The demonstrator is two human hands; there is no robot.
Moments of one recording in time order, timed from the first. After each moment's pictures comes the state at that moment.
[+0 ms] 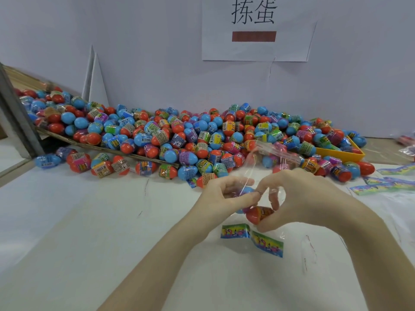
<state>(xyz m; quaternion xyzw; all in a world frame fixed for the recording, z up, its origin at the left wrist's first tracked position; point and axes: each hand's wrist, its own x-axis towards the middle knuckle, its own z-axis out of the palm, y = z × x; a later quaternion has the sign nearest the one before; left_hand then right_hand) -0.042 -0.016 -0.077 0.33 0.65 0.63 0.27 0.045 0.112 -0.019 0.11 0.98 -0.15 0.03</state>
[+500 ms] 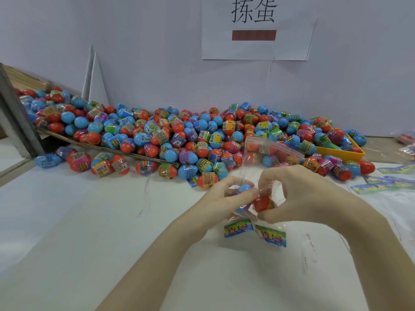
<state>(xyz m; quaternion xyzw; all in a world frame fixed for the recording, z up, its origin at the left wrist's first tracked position) -0.041 -0.016 -0.072 0.30 0.68 0.57 0.34 0.042 0.122 -0.028 0.08 0.98 -0.17 -0.01</state>
